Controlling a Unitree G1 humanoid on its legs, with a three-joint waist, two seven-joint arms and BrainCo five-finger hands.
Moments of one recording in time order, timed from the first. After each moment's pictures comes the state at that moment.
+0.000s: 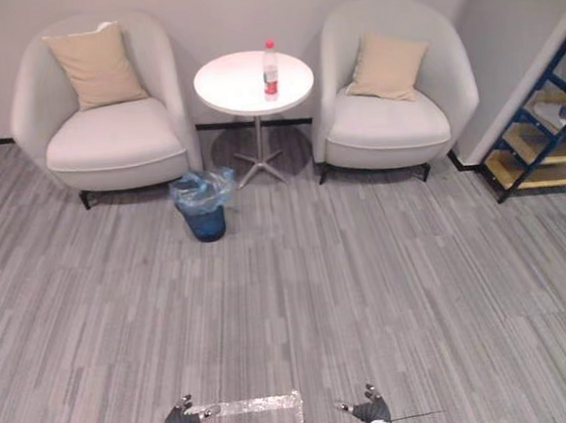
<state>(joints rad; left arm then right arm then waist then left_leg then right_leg) 0.07 0.10 0.00 0.99 0.04 -0.11 0.11 0.10 -0.04 -0.07 0.96 0.12 -0.12 -0.13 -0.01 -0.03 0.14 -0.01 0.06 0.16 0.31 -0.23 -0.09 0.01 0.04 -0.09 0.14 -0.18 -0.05</state>
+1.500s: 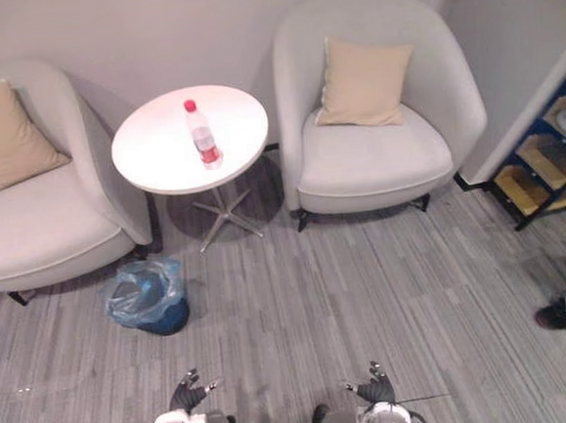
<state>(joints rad) 0.05 0.03 0.04 0.90 -0.02 -0.12 0.10 0.06 -0.08 -0.04 0.92 0.12 -0.13 -0.15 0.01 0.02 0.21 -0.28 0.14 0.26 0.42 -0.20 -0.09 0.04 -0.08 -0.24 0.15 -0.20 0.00</state>
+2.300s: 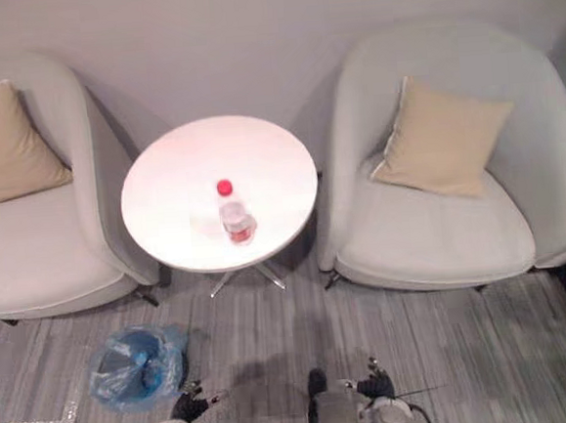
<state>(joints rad) 0.03 0.05 -0.03 1.01 -0.02 -0.11 0.08 0.03 -0.11 -0.04 0.97 0.09 -0.13 -0.12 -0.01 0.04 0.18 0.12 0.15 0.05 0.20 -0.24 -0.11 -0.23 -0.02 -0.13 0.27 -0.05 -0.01</state>
